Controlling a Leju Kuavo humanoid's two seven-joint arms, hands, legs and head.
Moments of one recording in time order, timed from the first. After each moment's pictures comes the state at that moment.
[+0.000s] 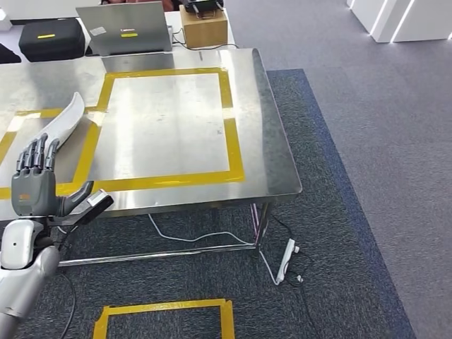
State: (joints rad) left arm -0.38 0.31 -0.25 -1.14 -1.23 0.67 0.02; right arm -0.04 0.03 0.93 -0.17 -0.69 -0.10 -0.24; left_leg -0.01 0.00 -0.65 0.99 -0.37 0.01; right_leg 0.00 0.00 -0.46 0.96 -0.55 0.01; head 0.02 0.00
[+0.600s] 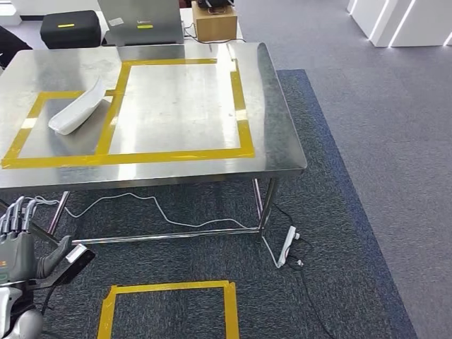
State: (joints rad) left arm 0.00 0.28 -0.04 -1.29 -1.10 0.70 -0.10; right arm -0.03 0.05 0.93 -0.17 -0.70 -0.10 -0.19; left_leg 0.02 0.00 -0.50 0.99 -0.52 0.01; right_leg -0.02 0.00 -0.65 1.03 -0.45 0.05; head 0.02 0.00
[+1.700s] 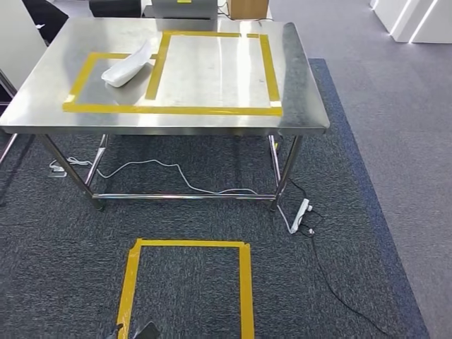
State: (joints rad) left arm -0.05 -0.09 -0.02 -0.30 -0.75 0.51 -0.10; right arm -0.04 0.05 0.93 -0.16 -0.76 -0.19 0.04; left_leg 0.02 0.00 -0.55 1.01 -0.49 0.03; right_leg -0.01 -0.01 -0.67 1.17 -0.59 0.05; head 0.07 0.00
